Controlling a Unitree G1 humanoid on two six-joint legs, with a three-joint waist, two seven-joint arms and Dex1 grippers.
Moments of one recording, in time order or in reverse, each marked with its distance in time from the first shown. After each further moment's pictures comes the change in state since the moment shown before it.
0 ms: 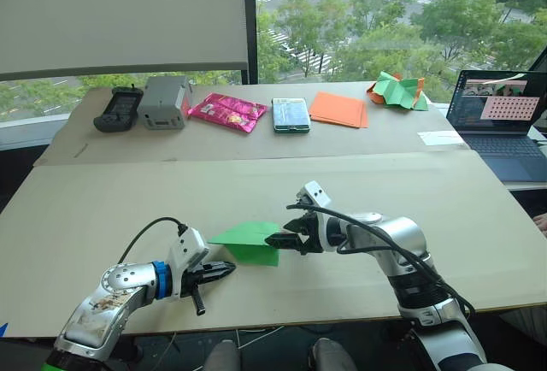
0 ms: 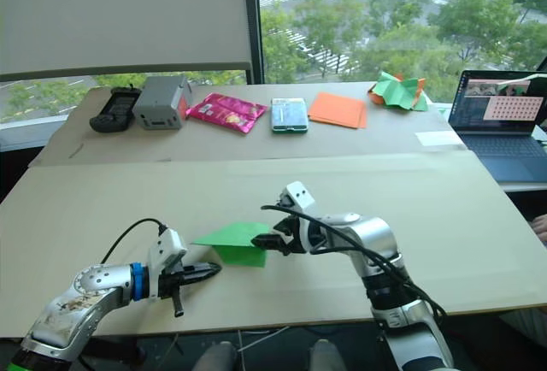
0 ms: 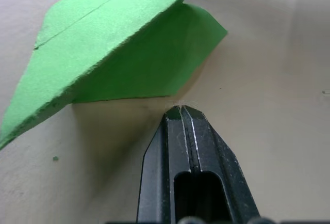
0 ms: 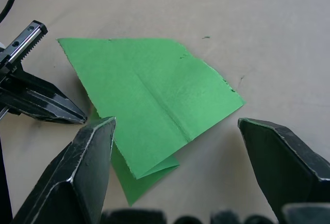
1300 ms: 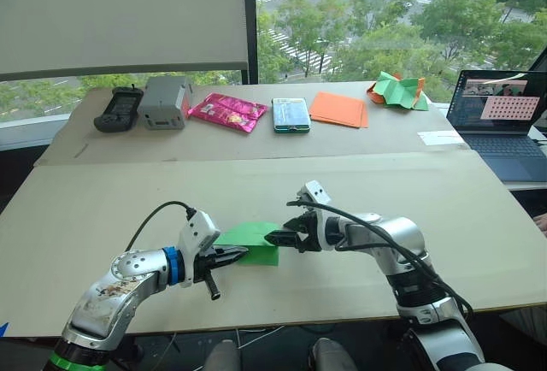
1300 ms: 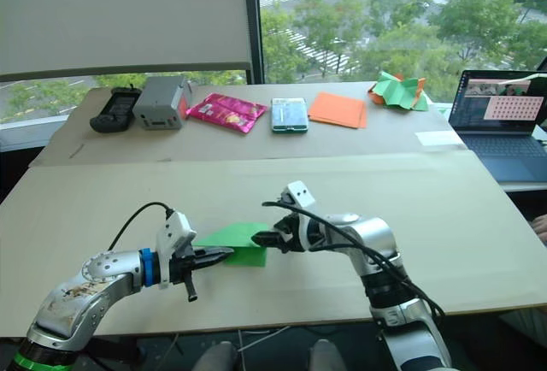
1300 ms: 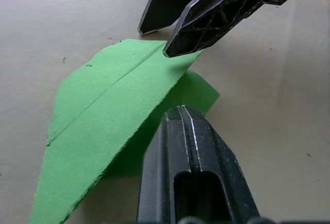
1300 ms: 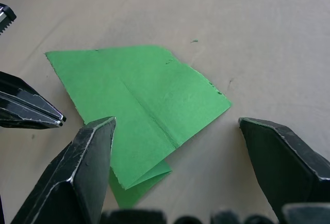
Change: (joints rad) left arm -0.084 -0.049 -0.005 -0.108 -0.046 0.154 0.104; right arm -0.006 0.020 -0.012 0.039 0.041 -0.021 -0.046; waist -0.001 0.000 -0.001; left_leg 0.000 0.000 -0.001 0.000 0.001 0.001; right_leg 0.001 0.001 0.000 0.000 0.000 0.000
